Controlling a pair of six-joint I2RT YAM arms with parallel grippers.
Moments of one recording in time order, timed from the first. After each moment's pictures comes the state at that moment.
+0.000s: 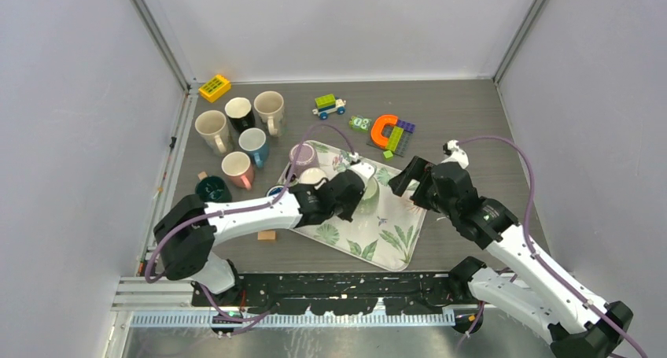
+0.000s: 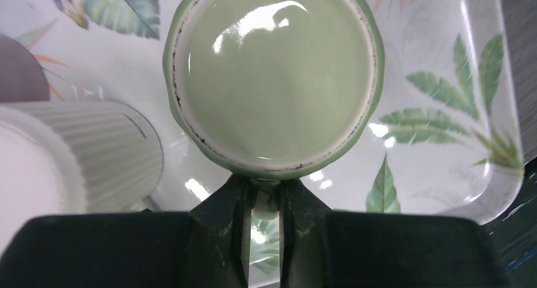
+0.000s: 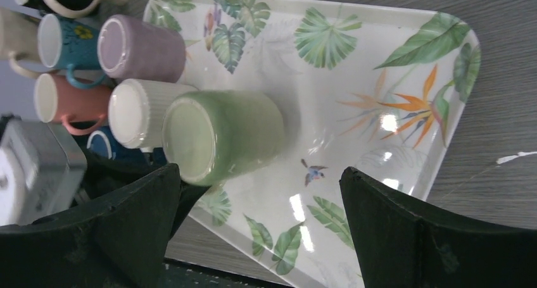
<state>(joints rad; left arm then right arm) -1.10 1.54 1.00 -0.28 -0.28 -0.31 0.60 0.78 0.75 -0.60 0.23 0.86</state>
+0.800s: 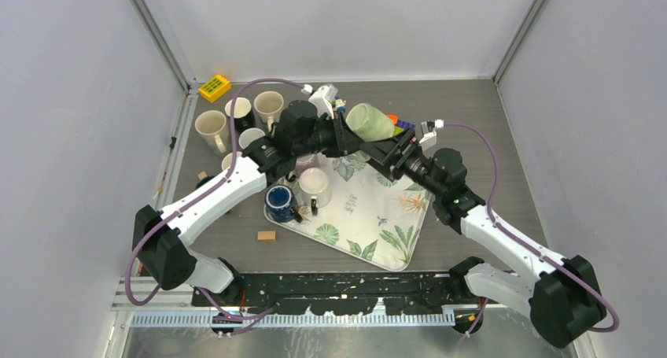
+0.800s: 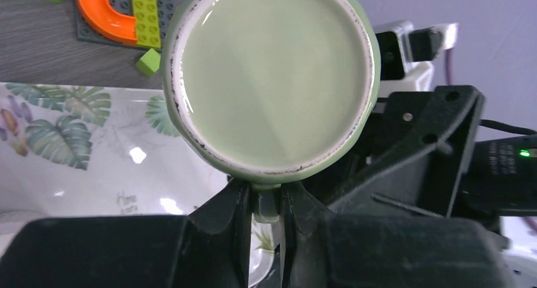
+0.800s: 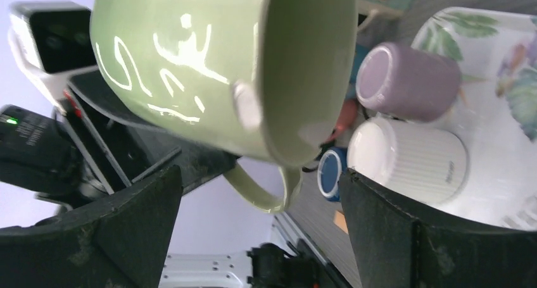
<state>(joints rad) -0.75 1.42 1.29 -0.22 0.19 -0.68 0.50 0.99 0.57 0.38 -0.29 1.21</state>
